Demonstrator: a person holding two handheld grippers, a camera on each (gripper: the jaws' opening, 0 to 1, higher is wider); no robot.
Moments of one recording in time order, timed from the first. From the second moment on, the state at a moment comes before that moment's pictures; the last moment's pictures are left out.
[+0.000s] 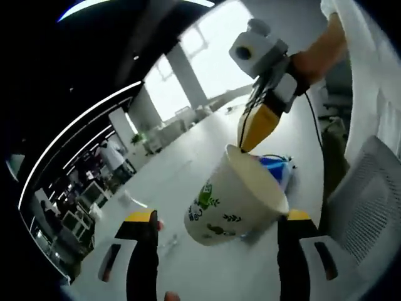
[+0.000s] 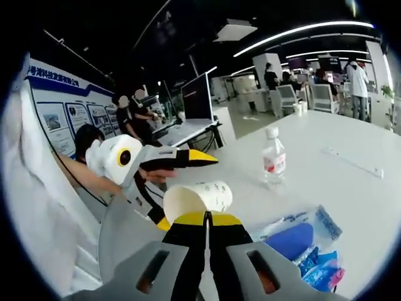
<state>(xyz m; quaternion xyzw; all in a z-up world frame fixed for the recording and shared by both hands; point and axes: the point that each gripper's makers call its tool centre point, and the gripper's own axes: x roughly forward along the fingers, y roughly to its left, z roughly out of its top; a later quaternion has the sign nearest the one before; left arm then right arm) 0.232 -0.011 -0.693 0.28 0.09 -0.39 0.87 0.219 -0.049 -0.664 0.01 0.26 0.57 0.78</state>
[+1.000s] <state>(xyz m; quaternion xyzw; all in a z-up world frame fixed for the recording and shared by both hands) 0.209 -0.032 -0.670 -0.13 0.16 -0.46 0.86 0.219 -0.051 -0.634 0.07 0.16 0.61 0.77</state>
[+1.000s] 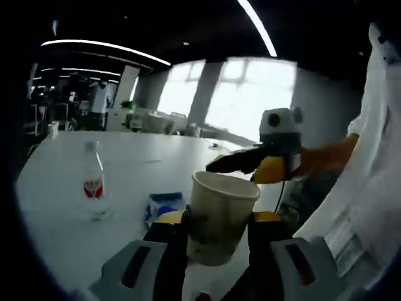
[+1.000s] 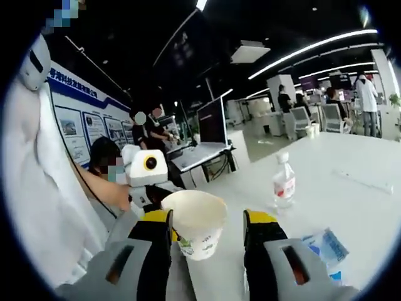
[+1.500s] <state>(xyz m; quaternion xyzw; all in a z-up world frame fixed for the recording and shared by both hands) 0.188 -0.052 -0.637 -0.27 0.15 -0.53 0.79 0.200 -0.047 -0.625 0.16 0.19 0.65 0.72</state>
